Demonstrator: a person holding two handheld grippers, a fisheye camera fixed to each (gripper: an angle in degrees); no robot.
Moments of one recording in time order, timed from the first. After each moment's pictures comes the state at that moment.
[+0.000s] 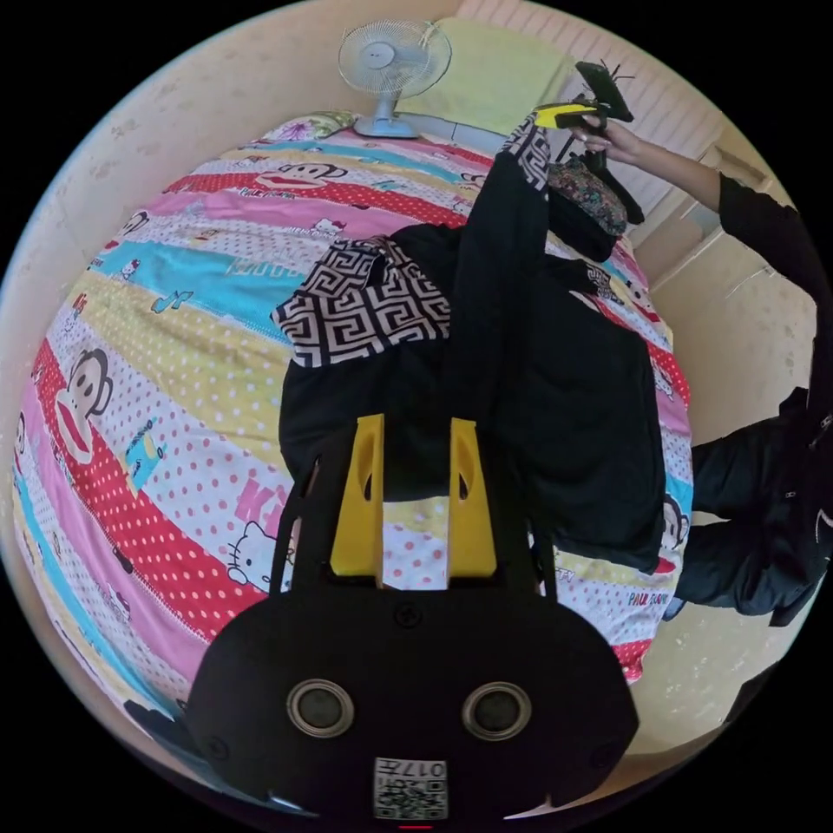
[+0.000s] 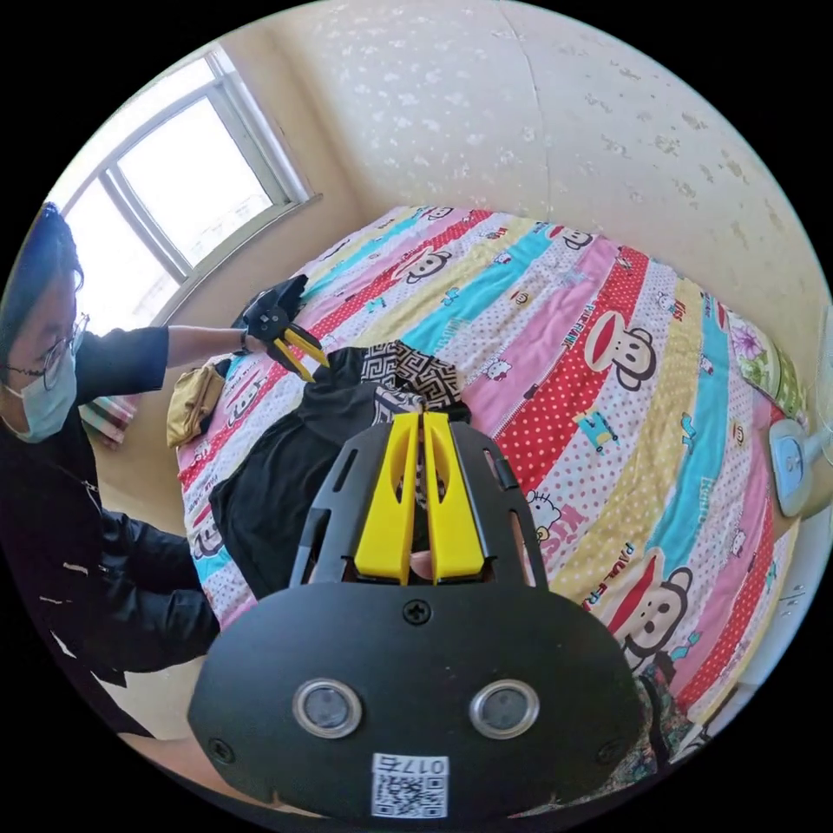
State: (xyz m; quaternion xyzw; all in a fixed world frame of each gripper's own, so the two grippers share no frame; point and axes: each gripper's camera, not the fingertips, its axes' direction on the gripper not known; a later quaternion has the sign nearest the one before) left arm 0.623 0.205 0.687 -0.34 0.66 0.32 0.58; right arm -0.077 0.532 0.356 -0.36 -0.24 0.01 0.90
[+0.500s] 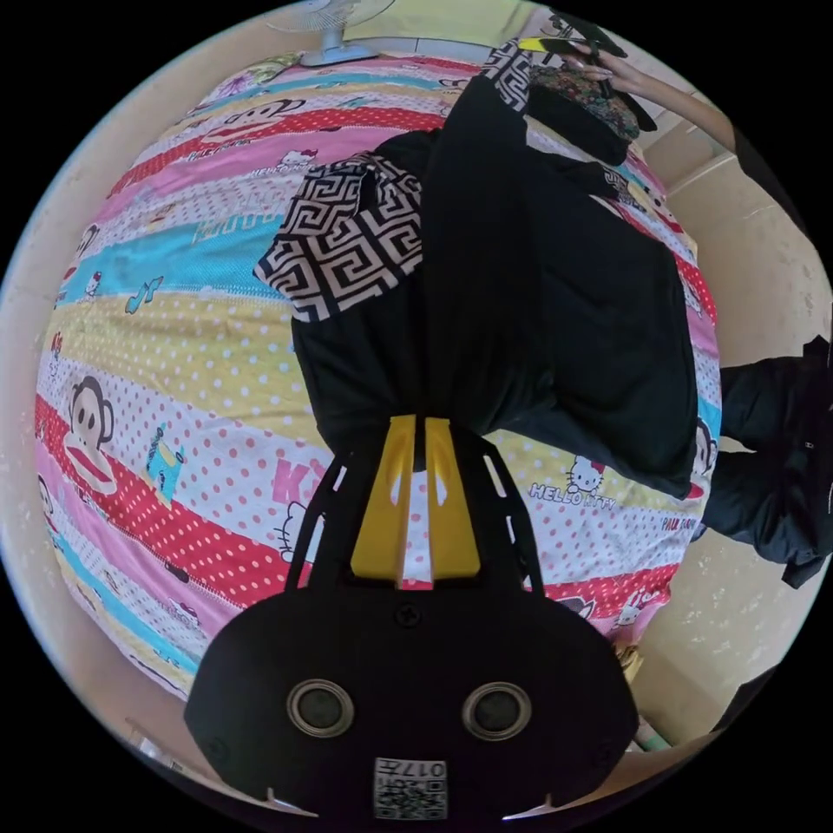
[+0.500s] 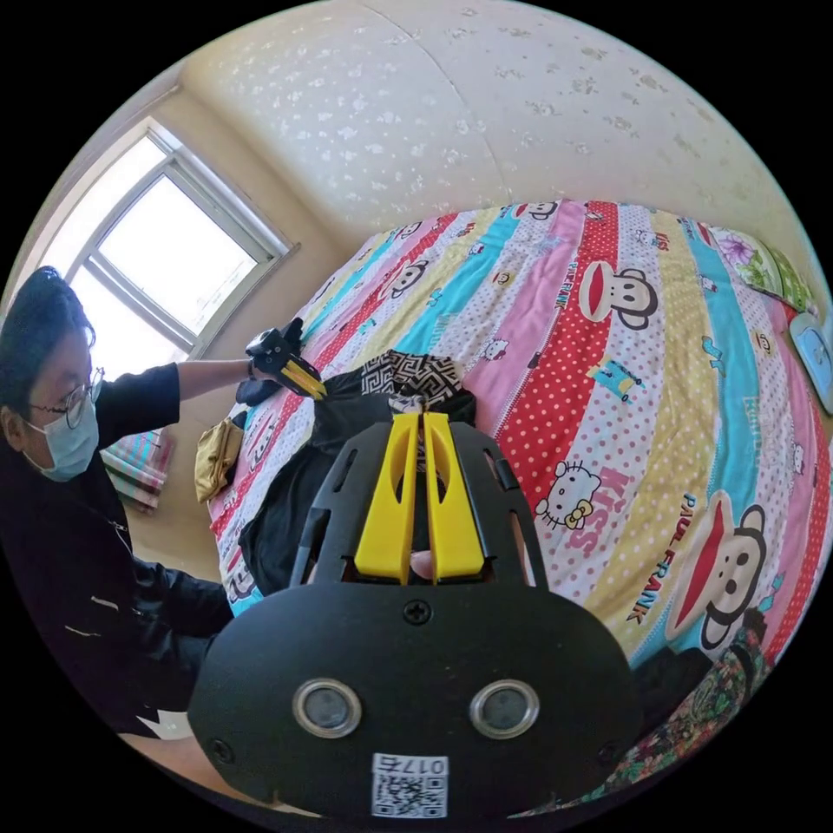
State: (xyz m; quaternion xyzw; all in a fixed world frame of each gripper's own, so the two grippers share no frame) left arm 0.636 0.200 0.708 -0.34 0.63 0.45 0.53; right arm -0.017 0.590 0.347 -0.34 -0.25 0.12 0.90
